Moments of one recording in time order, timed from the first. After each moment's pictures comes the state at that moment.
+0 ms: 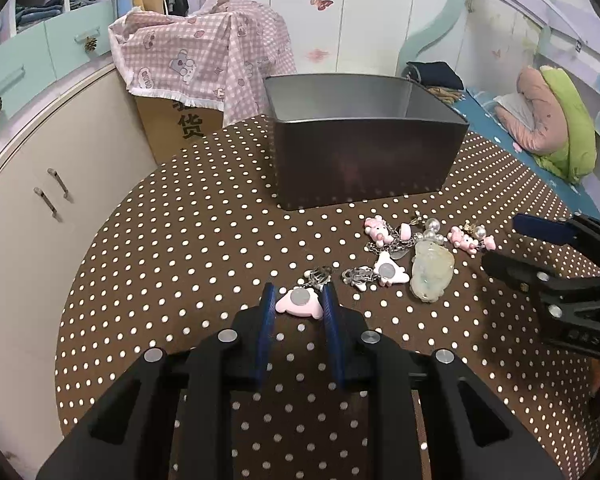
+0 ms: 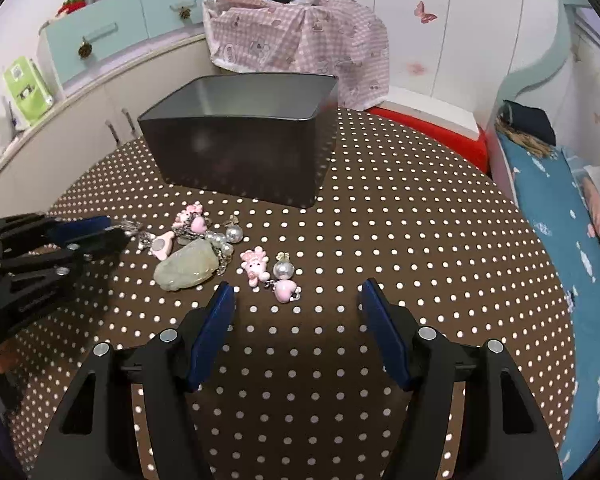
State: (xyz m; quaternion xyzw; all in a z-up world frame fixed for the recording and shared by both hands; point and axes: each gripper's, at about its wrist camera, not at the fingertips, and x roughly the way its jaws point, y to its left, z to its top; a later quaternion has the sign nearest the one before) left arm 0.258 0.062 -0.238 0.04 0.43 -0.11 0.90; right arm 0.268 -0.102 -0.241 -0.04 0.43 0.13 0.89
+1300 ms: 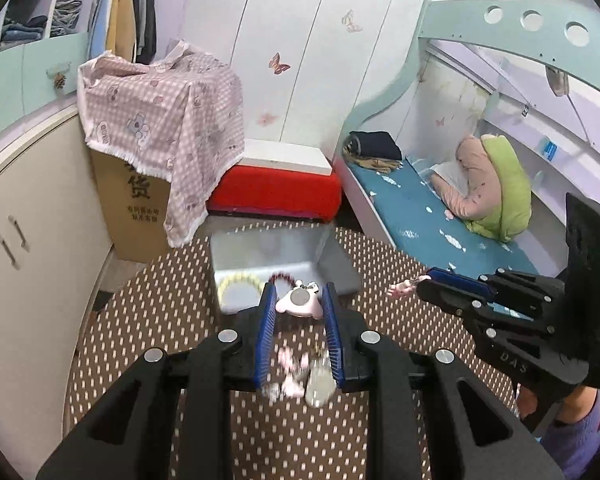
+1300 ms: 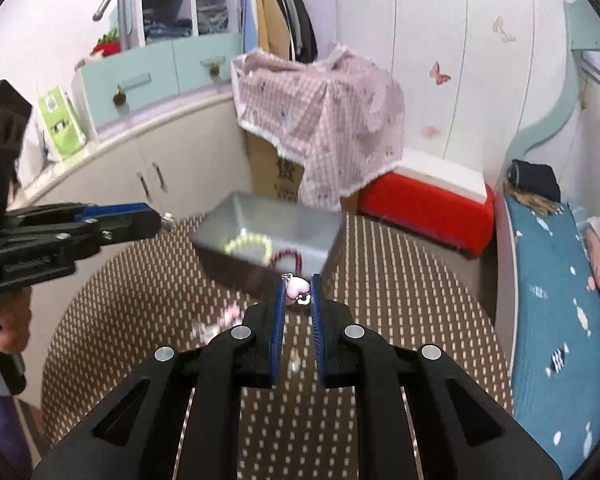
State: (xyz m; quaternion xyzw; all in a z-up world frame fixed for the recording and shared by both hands) left arm 0.280 0.059 -0.122 -0.04 0.35 -0.21 0.91; right arm 0.267 -0.113 -0.124 -0.03 0.34 0.18 0.92
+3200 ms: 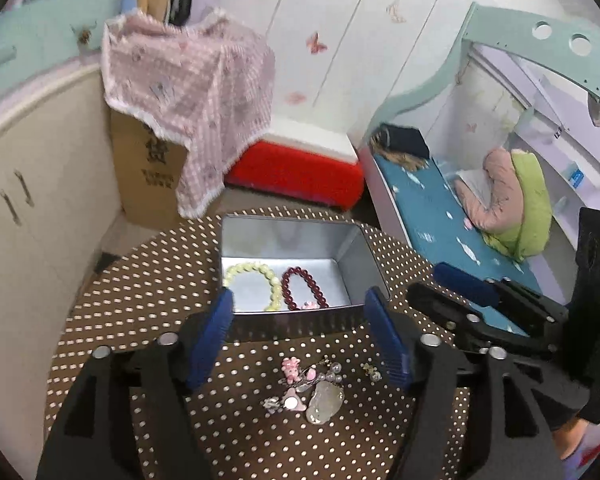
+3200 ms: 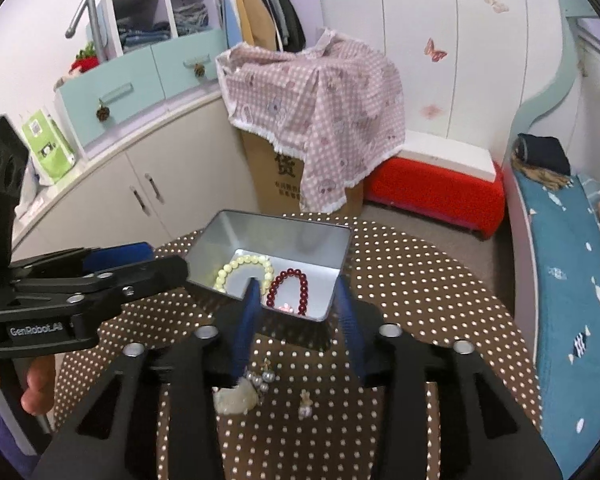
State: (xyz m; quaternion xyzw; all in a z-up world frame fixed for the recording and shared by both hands) left arm 0.297 0.058 -0.141 -0.08 0.38 -0.16 0.91; right arm 0.299 -0.104 -0.137 0.02 0.36 0.17 0.92
